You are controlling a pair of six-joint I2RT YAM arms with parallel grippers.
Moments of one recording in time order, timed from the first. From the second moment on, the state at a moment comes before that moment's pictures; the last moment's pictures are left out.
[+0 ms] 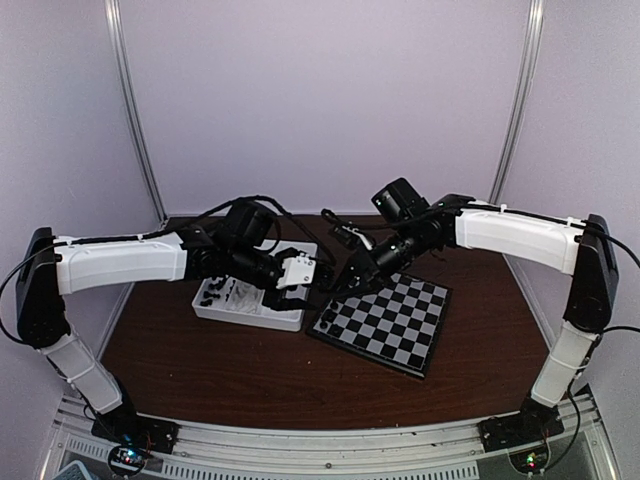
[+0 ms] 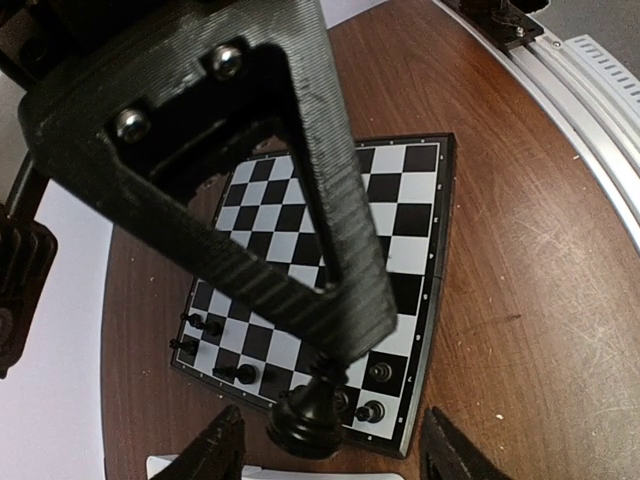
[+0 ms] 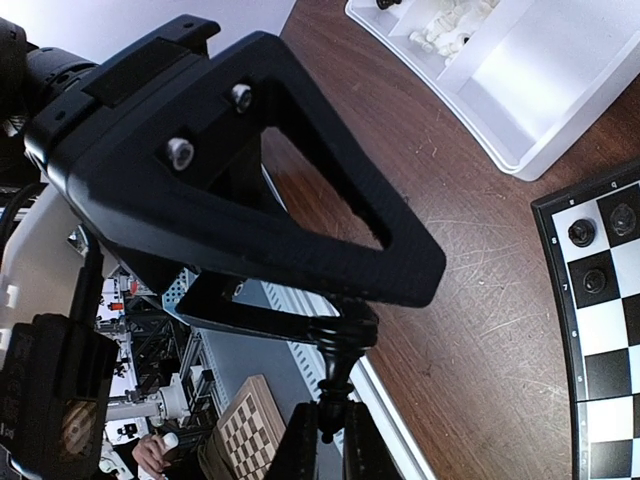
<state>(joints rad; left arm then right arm) -0.85 1.62 1.20 -0.29 0.47 0.95 0.74 1.75 1.47 -0.67 -0.85 0.42</state>
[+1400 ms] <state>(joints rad) -0.86 1.62 1.21 -0.29 0.44 0.97 0.74 1.76 1.45 -0.62 -0.86 0.45</state>
